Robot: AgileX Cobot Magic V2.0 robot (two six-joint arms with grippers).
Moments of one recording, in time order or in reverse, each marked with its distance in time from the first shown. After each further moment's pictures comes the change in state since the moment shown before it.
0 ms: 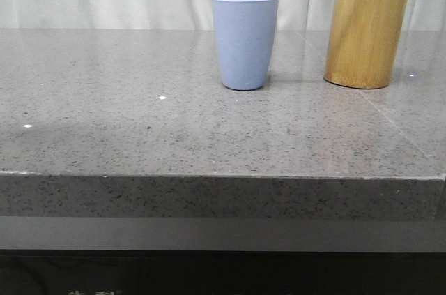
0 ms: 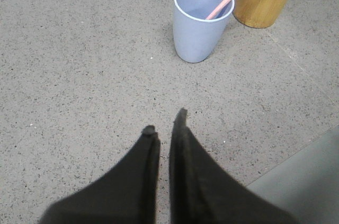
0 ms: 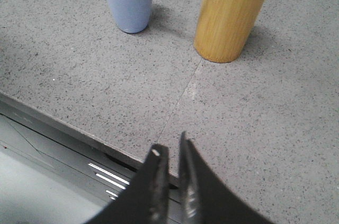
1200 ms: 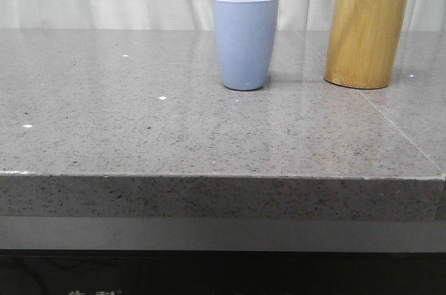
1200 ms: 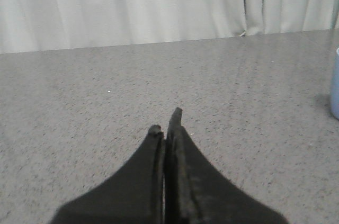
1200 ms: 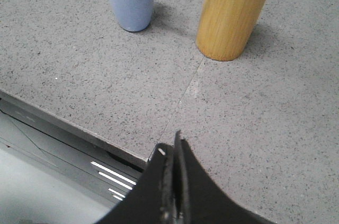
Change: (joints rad) left arm 0.405 -0.753 0.848 0.070 -0.642 0.034; right arm 0.000 0.000 0.000 0.002 0.006 0.004
